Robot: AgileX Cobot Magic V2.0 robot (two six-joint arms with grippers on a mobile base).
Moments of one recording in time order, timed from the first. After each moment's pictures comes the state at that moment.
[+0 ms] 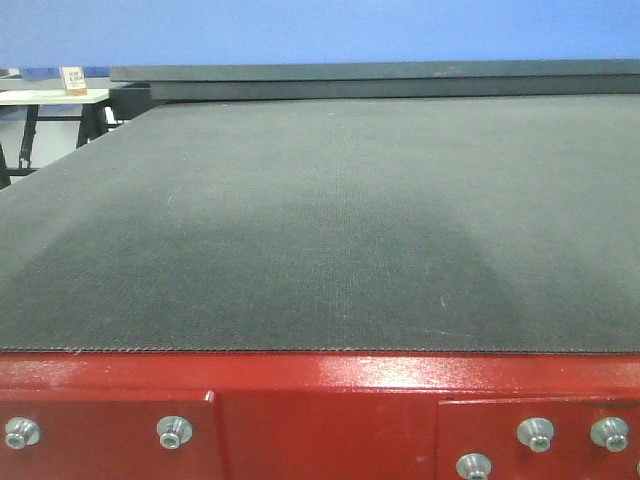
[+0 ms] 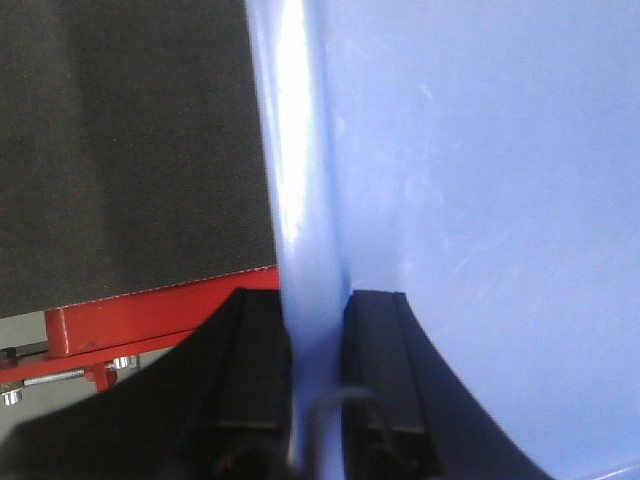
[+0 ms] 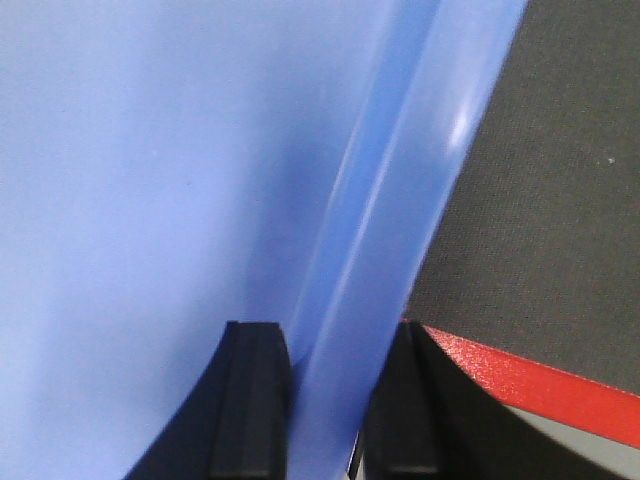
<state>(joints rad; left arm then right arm) -0.43 1.22 -1.36 -0.13 1.25 -0.18 0.56 1.17 -1.28 -0.07 1.20 0.36</state>
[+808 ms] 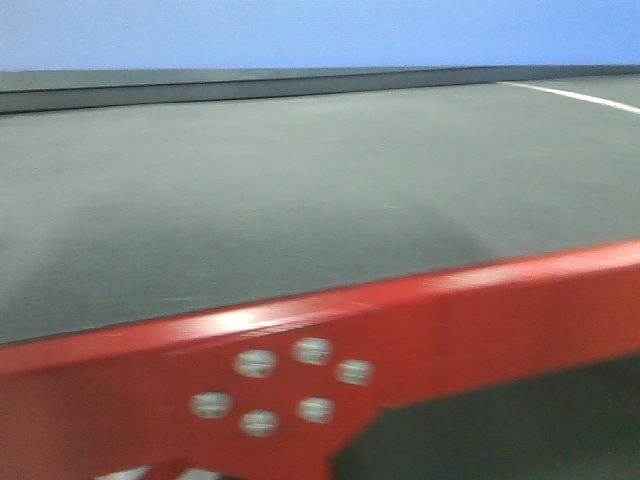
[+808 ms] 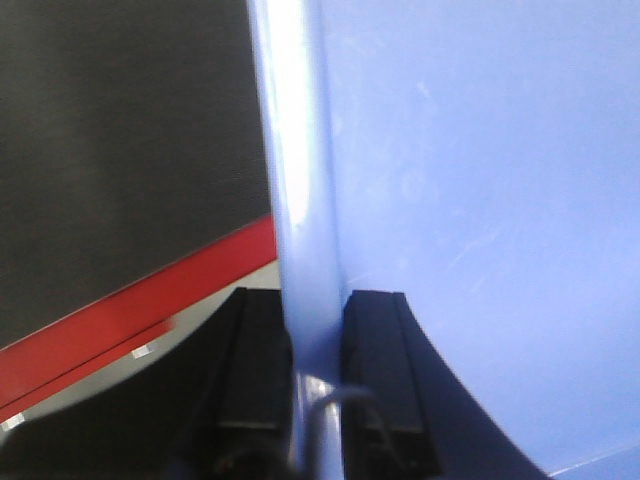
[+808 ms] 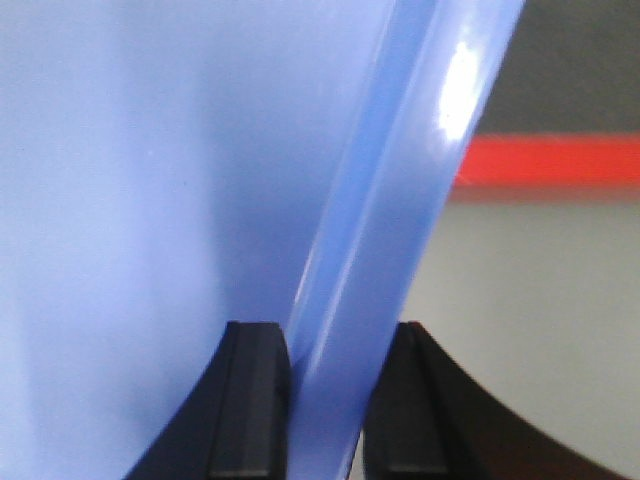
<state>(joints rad) -0.43 1.22 -1.36 -0.17 1.25 -0.18 0.56 1.17 -1.28 -0.08 1.20 0.35</state>
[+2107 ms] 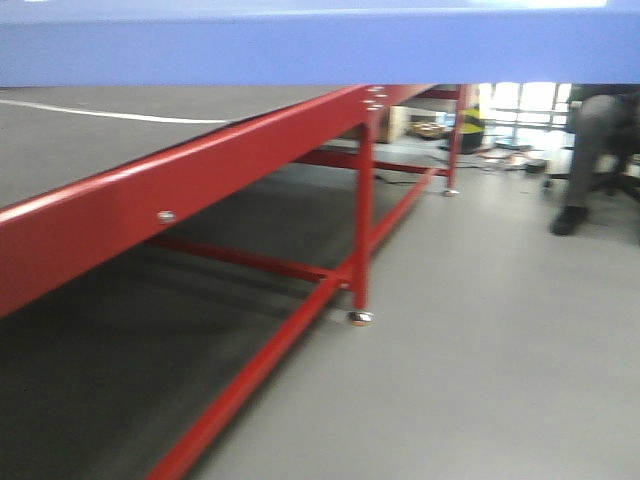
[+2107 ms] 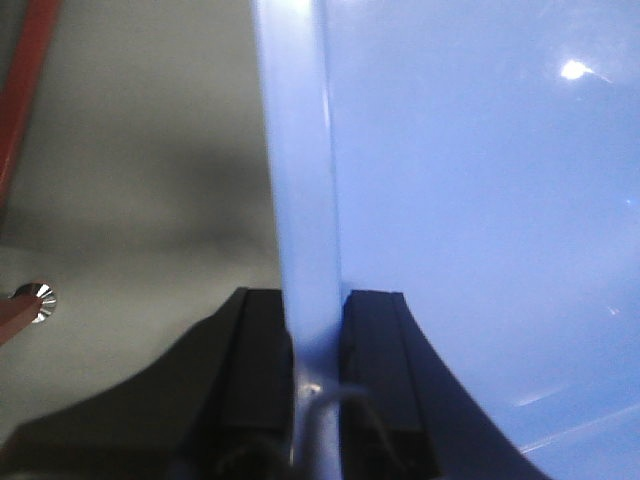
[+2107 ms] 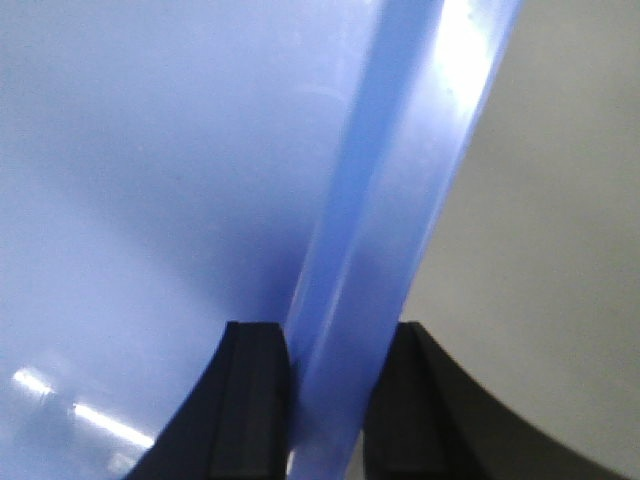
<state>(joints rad) -0.43 1.22 -1.36 -0.21 1.26 -0.18 0.56 1.17 -1.28 -0.10 1.22 0.35</state>
